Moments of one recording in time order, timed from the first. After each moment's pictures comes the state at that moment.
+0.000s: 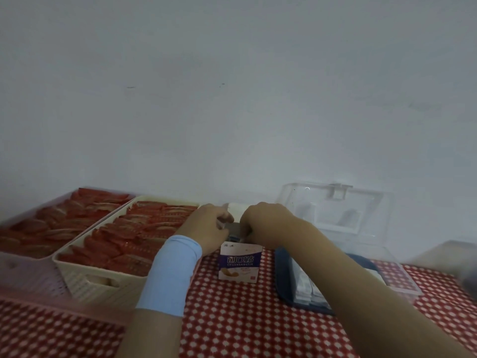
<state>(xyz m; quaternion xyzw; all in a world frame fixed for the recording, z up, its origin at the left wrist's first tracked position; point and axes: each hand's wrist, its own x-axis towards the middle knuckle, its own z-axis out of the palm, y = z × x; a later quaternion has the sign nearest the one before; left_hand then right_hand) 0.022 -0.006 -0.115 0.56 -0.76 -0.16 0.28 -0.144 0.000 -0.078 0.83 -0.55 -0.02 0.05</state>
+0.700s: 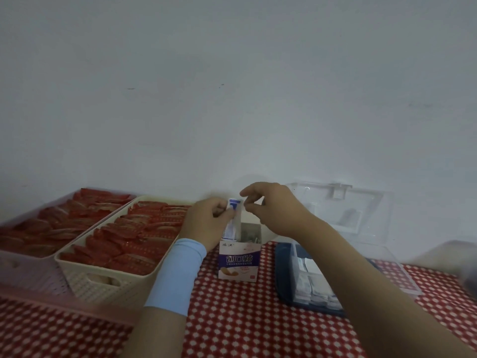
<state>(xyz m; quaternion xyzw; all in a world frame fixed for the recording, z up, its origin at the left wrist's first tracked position) 0.009 -0.003 -0.118 0.53 -0.68 -0.21 0.47 -0.165 0.005 -0.067 0.78 -0.53 0.30 -0.11</state>
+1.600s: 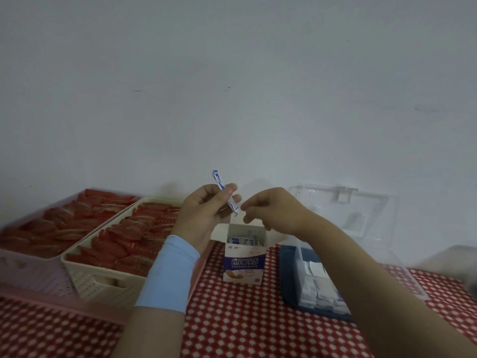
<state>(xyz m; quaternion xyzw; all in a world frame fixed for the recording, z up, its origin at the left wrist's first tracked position) 0.016 0.012 -0.096 0.28 -0.47 -0.55 0.63 -0.161 0.004 -0.061 0.75 -0.54 0.28 -0.26</state>
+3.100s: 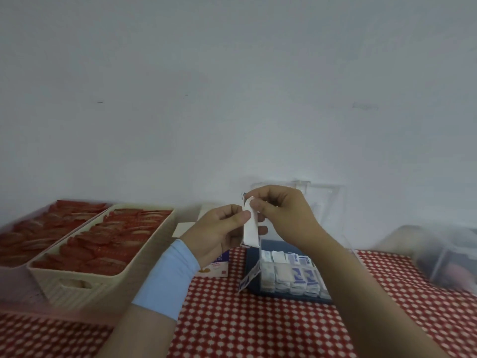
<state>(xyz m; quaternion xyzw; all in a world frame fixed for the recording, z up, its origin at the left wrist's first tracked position) -0.057 0.053 -0.090 0.25 -0.55 -0.68 0.41 -0.224 0.072 -0.065 0.66 -0.44 0.53 -0.28</state>
